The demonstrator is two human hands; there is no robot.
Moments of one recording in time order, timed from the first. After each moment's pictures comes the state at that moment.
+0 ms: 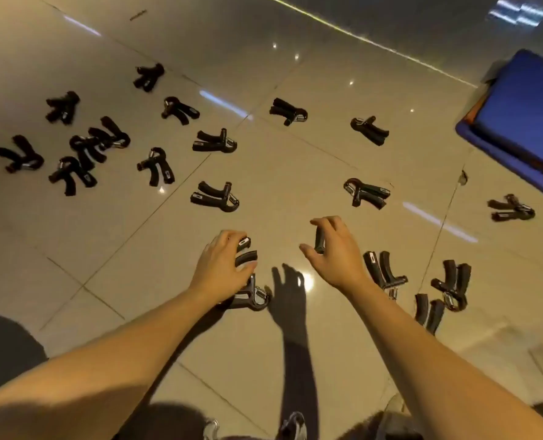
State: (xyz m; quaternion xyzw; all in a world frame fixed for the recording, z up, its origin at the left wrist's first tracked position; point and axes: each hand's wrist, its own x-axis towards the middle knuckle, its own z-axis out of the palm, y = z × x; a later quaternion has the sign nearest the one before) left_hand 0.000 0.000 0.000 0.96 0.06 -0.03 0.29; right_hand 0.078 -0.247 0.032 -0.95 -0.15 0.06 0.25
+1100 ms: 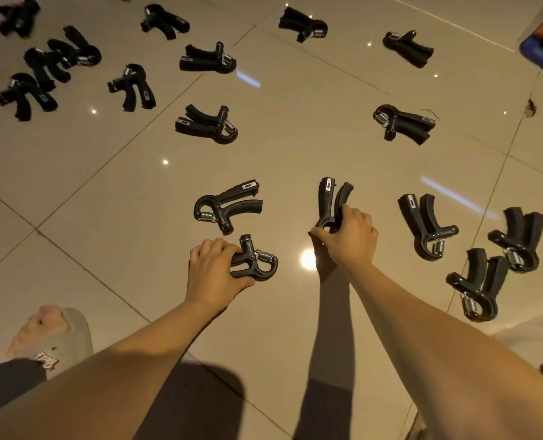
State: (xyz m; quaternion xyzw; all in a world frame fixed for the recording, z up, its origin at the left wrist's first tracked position) left_hand -0.087 -0.021 -0.188 0.97 0.09 -0.03 0.20; right_hand 0.050 -0.270 -0.181 -0.98 0.02 0.07 0.16
